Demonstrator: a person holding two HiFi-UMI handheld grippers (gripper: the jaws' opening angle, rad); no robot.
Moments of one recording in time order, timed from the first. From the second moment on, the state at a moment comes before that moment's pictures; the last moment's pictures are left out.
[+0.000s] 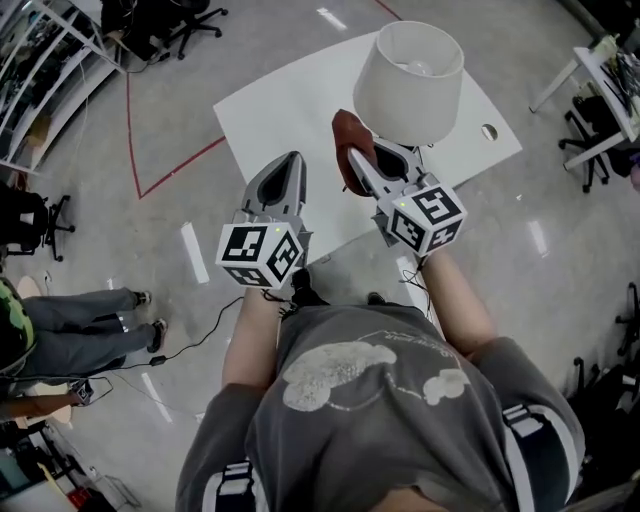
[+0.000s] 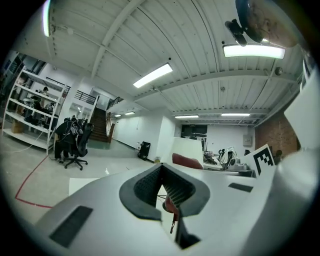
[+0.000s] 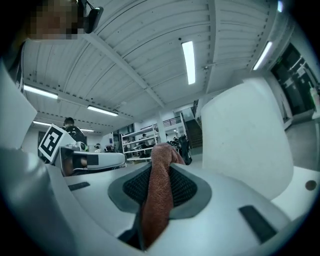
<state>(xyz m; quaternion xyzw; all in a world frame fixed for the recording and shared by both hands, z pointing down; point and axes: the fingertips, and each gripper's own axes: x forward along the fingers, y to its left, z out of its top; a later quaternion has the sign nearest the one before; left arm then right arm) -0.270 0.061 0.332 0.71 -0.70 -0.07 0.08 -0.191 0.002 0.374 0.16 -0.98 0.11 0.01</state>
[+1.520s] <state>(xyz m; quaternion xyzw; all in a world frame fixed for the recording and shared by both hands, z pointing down) -0.355 -0.055 0.300 0.85 -0.52 -0.07 0.07 -0.261 -0.086 0.304 0.44 -0.89 0.09 -0.07</state>
